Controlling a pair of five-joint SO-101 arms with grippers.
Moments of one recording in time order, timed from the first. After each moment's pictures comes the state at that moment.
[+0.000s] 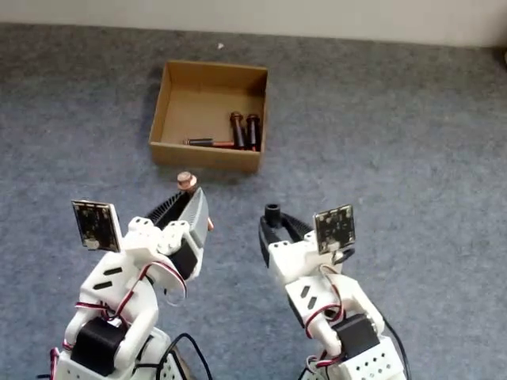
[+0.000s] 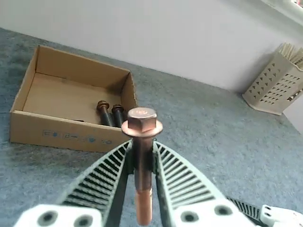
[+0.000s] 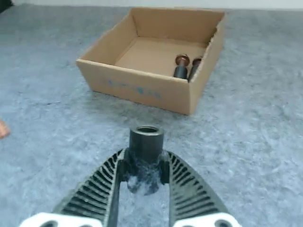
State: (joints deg) left arm 17.7 -103.6 75.5 49.8 29.7; right arm -32.3 -103.5 94.6 37.9 -7.0
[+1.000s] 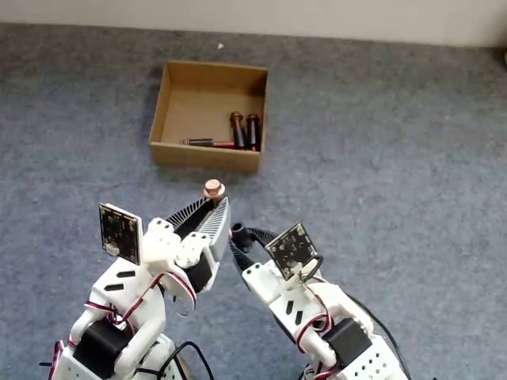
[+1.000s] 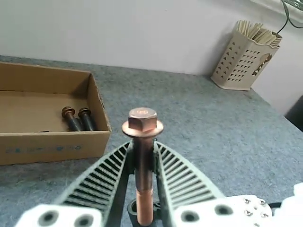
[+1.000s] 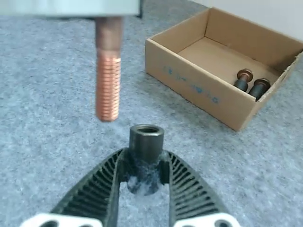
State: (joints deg) left arm 26.2 -103.6 75.5 47.7 26.0; right arm -43.6 -104.2 95.3 37.9 4.7
